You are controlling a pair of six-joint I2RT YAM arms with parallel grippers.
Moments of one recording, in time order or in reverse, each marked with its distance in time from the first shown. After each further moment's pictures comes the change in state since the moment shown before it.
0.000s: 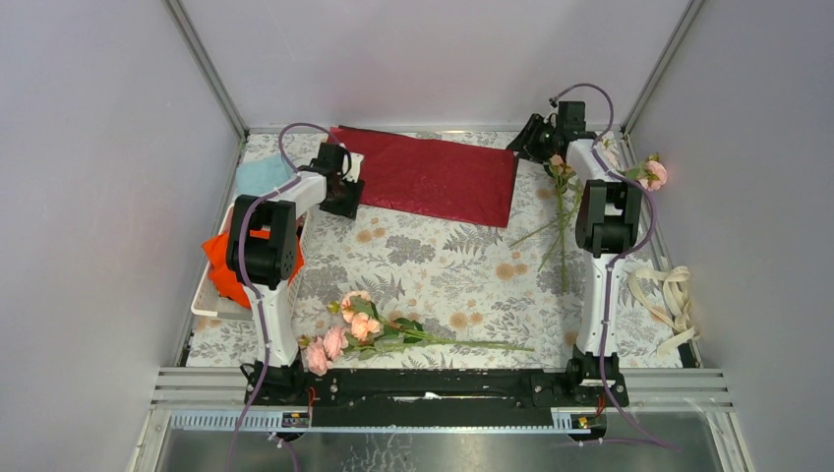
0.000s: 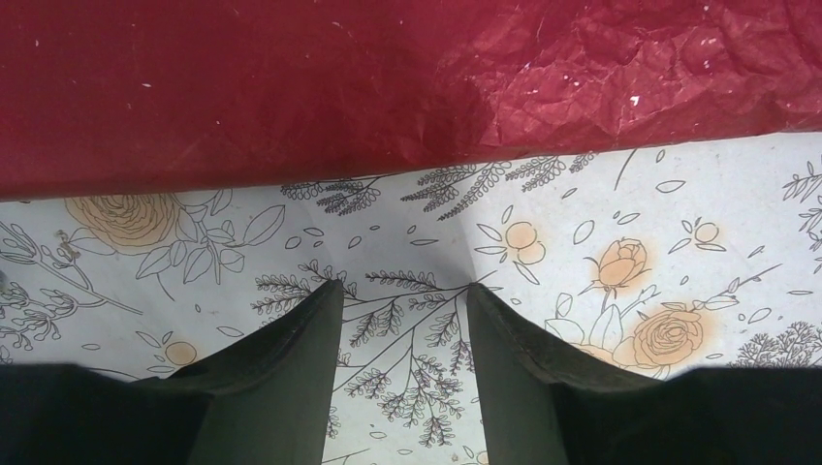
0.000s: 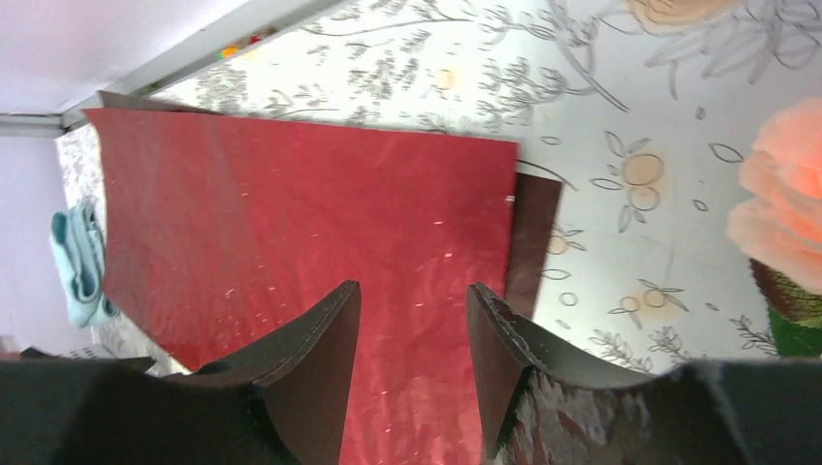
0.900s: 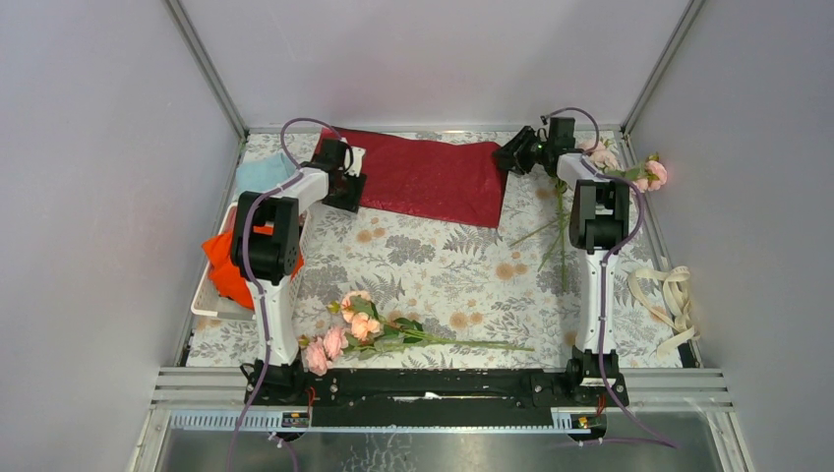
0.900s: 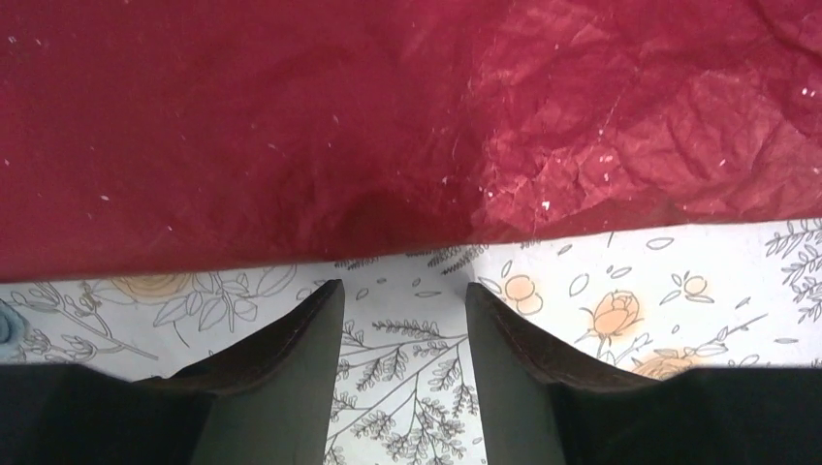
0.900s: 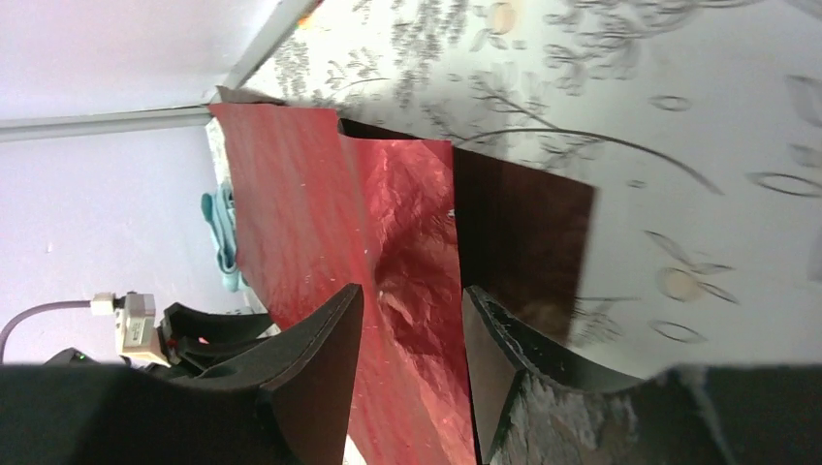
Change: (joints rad) left arm 0.000 0.047 0.060 0.007 0.000 -0.005; right arm 0.005 0.129 -0.038 0.194 -0.205 0.292
